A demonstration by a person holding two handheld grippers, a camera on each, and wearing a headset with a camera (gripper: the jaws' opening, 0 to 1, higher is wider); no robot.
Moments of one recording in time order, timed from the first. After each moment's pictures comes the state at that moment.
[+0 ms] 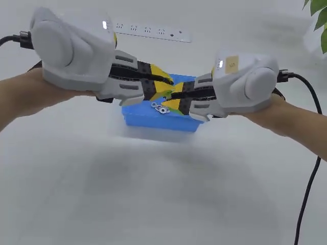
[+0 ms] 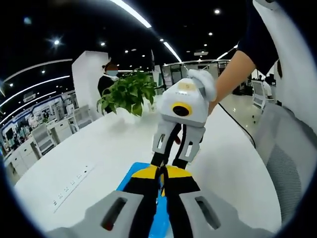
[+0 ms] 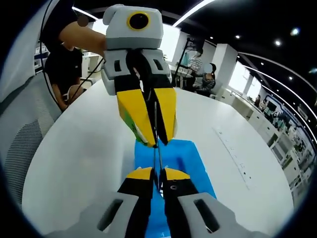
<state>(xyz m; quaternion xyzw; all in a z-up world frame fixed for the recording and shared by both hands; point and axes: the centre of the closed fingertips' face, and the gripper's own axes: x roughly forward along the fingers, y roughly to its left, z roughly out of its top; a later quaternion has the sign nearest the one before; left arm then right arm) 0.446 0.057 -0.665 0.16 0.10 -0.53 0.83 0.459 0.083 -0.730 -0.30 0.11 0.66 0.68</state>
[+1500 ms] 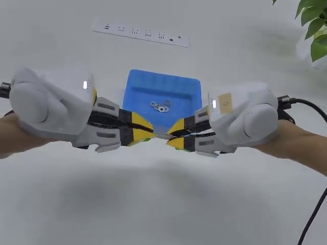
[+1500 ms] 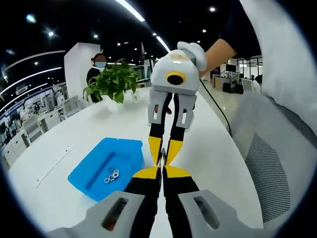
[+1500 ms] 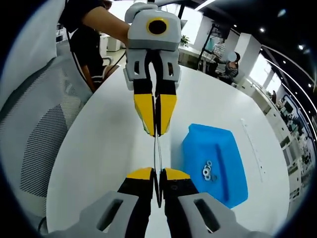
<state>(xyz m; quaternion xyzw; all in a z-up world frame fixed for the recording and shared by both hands) 0.372 0.065 -0.724 0.15 0.14 -0.56 0.80 0.380 0.053 -0.762 -0.38 0.18 0.68 0.60</state>
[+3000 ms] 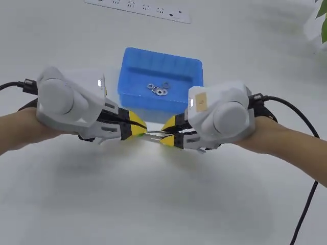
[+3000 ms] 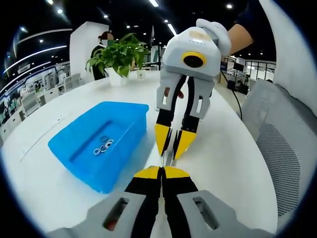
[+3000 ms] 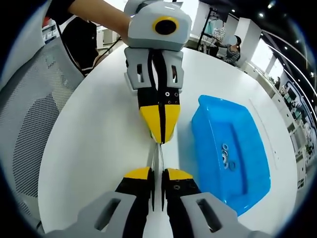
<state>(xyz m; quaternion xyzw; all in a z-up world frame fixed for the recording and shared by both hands) 0.388 0.067 -0.784 0.14 0.22 -0.54 0.80 0.385 0.054 -0.806 -0.39 0.24 0.67 0.59</state>
